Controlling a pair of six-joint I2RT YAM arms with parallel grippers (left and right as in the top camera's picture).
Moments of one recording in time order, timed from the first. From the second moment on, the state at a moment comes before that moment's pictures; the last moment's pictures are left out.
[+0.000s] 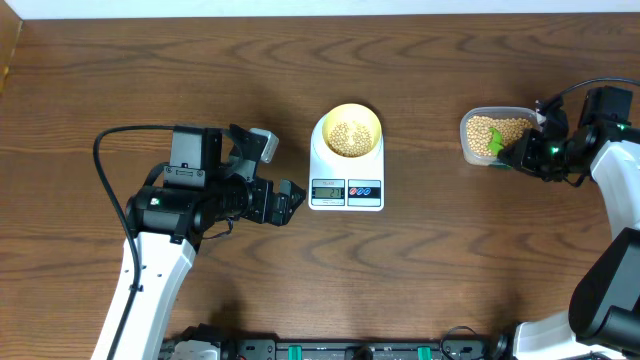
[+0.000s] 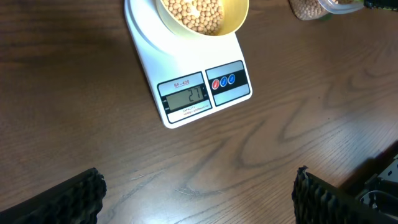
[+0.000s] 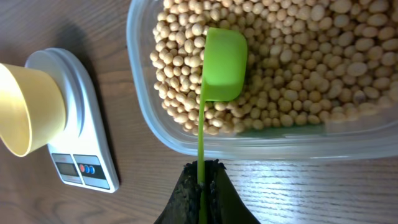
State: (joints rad) left arm -0.15 1.17 1.02 -0.89 0.50 0.05; right arm -0.31 1.69 1.18 -0.80 -0.55 0.02
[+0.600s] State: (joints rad) left arm -0.15 1.17 1.02 -0.89 0.50 0.05; right arm -0.39 1.69 1.13 -0.77 -0.67 0.00
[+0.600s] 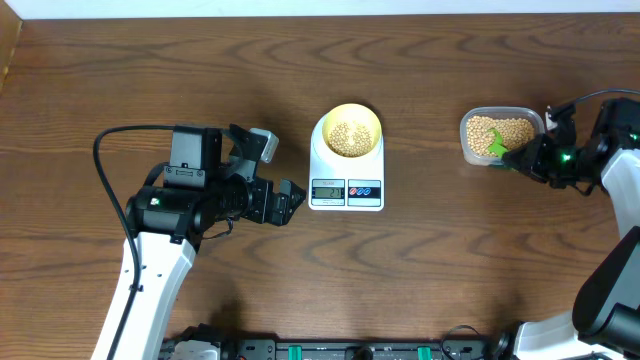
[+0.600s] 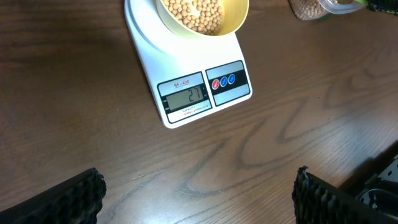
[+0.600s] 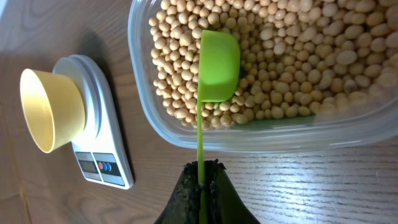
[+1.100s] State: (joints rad) left arm -0.15 1.17 1.02 -0.89 0.50 0.05; right arm -0.48 1.70 1.07 -0.69 -0.85 -0.01
